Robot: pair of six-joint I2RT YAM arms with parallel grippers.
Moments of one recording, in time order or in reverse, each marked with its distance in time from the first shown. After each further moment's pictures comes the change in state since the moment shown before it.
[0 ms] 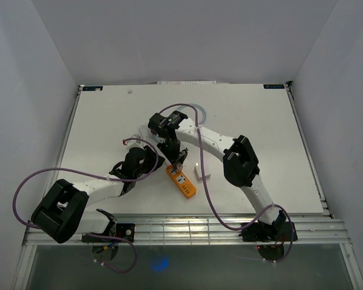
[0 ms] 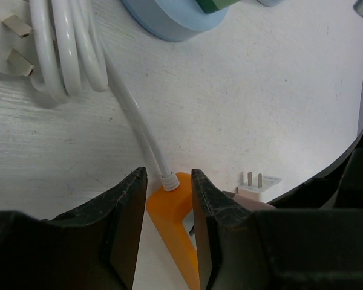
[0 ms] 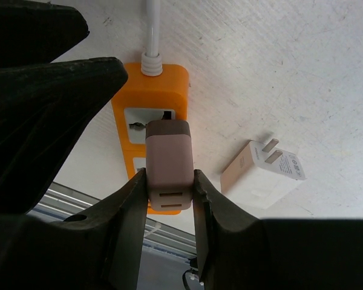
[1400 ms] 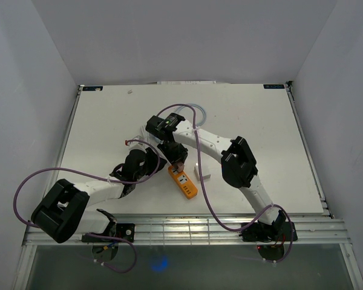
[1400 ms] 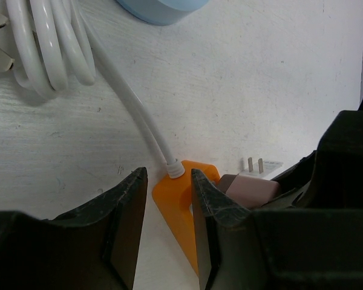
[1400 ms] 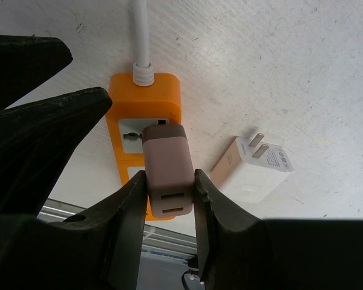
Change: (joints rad) left arm -0.018 0.002 -0.031 0.058 0.043 0.040; right arm 0.021 0.027 -0.008 -0.008 0.103 0.042
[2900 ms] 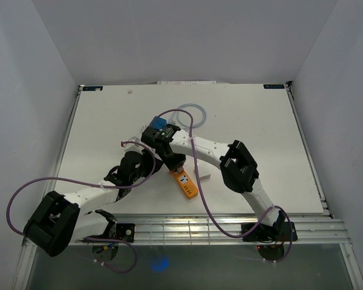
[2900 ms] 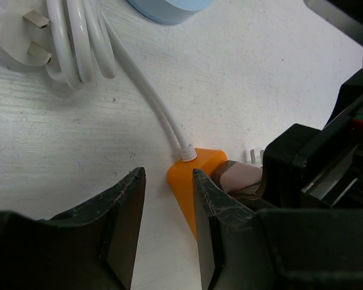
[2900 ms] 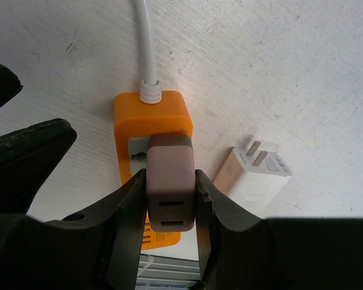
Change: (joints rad) left arm 0.021 -0.129 -0.030 -0.095 0.000 0.024; right arm 0.086 -0.066 -0.128 0.125 0.190 0.079
